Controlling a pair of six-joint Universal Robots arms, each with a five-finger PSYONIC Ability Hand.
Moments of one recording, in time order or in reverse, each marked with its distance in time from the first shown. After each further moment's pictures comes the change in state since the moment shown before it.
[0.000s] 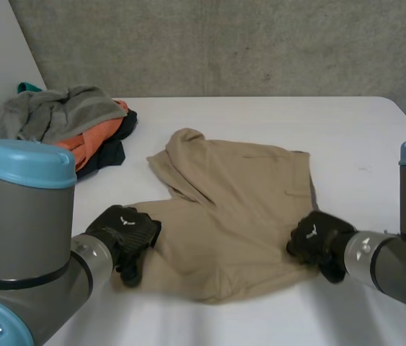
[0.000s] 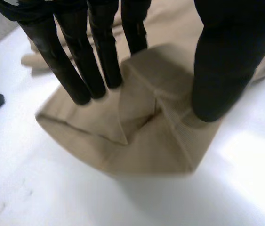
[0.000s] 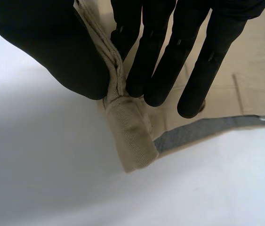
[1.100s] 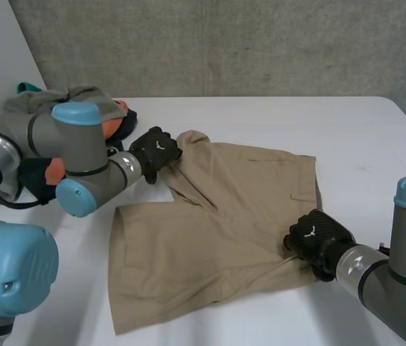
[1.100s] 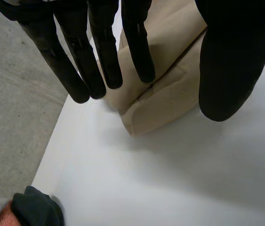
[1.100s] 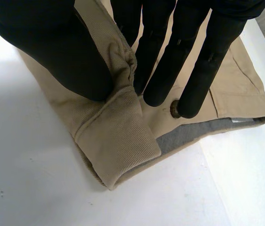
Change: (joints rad) left arm 0.215 -0.857 1.100 0.084 0.425 0.537; right arm 0.017 -0.017 0.177 -0.359 0.040 0.130; left_hand 0.068 0.033 0.025 0.034 0.032; right_hand 0.000 0.000 0.000 0.000 0.000
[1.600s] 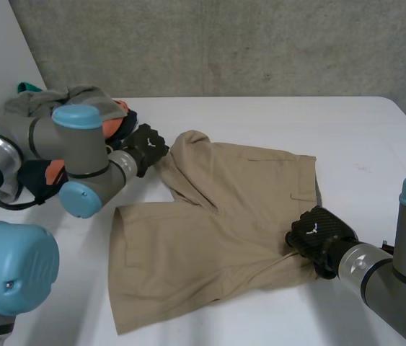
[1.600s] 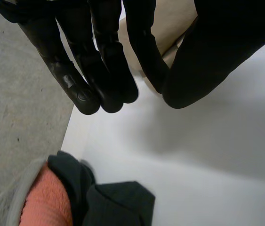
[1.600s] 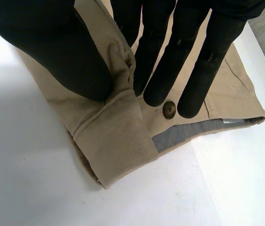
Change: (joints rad) left arm 0.009 0.007 -0.019 0.044 -0.124 0.063; right arm -0.003 -0.025 0.008 -0.003 0.000 -0.002; left_hand 0.451 0.473 0.479 0.481 0.472; right_hand 0.000 0.000 0.000 0.000 0.000
